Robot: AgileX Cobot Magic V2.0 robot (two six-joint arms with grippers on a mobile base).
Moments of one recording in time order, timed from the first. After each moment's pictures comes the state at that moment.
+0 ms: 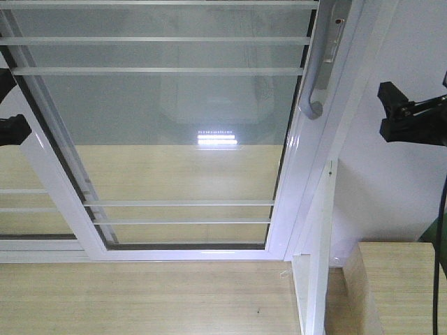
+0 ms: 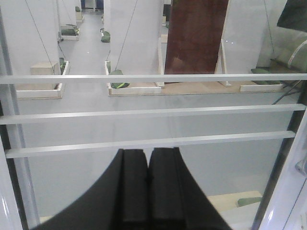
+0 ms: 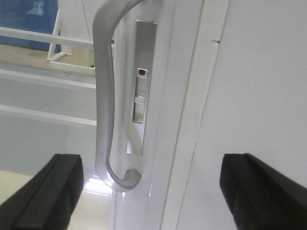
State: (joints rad) left arm -0.23 0.85 -0.55 -0.13 -0.13 0.05; right arm 0.07 1.14 -0.55 -0.23 -0.33 0.10
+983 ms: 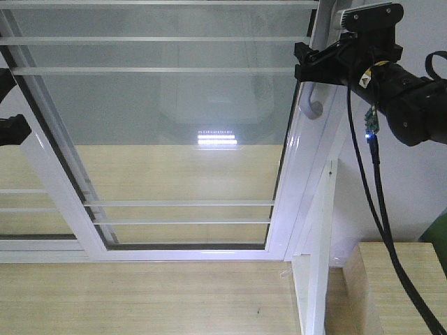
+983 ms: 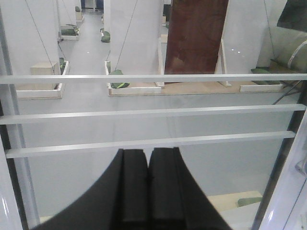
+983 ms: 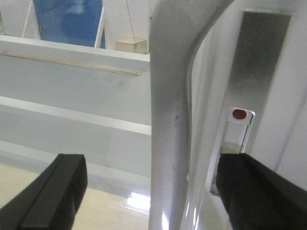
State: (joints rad) left arm -0.23 0.85 -0.55 -0.13 -0.13 0.05; right arm 0.18 1.76 -1.04 -0.25 -0.44 0.19
